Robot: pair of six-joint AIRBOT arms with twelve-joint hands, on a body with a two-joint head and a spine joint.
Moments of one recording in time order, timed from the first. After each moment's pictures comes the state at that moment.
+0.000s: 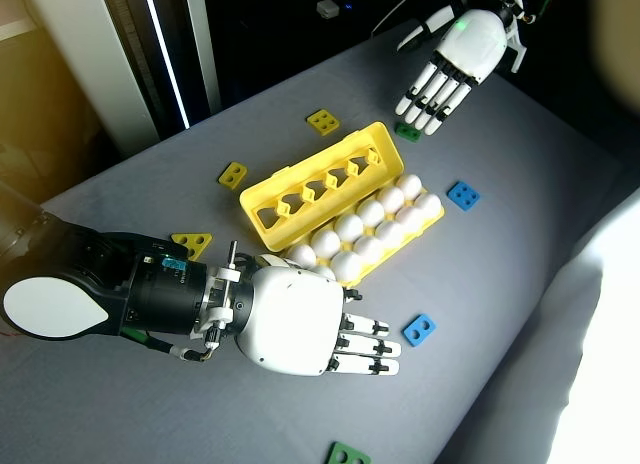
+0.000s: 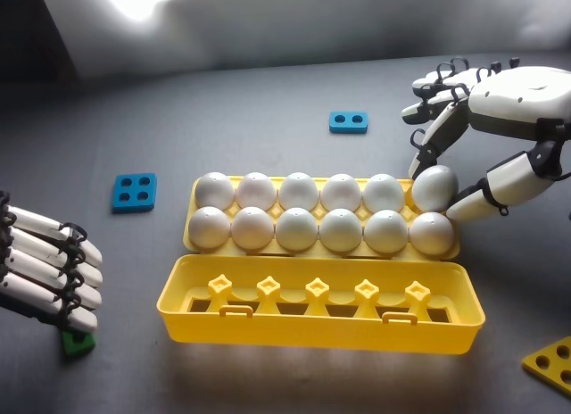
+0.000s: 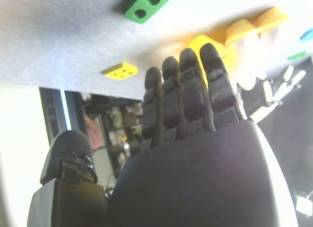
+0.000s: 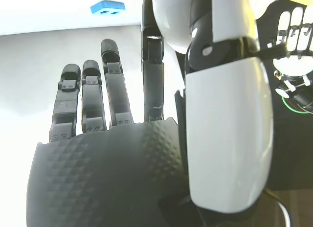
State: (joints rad) left arm 0.57 -0.89 1.21 1.44 -1.27 -0.10; right arm -0.37 -1.17 1.47 -0.53 0.47 -0.17
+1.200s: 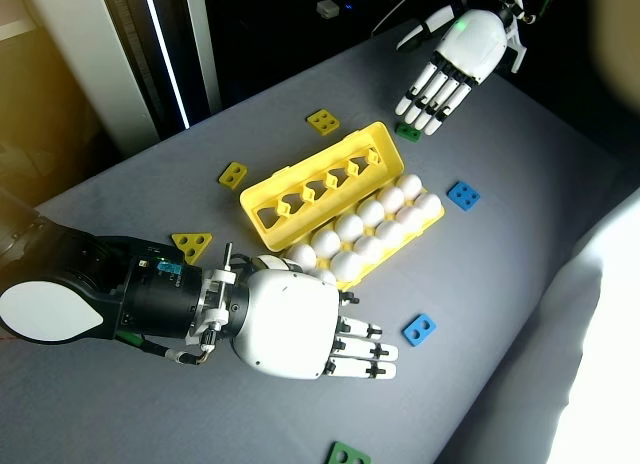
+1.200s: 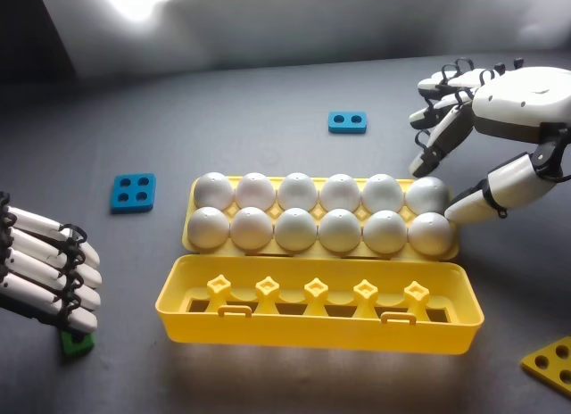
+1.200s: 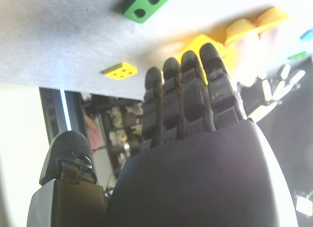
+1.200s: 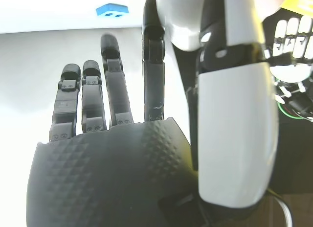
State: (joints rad) left arm 0.57 -0.89 1.21 1.44 -1.27 -0.10; right arm -0.38 -1.17 1.47 -0.53 0.47 -0.21
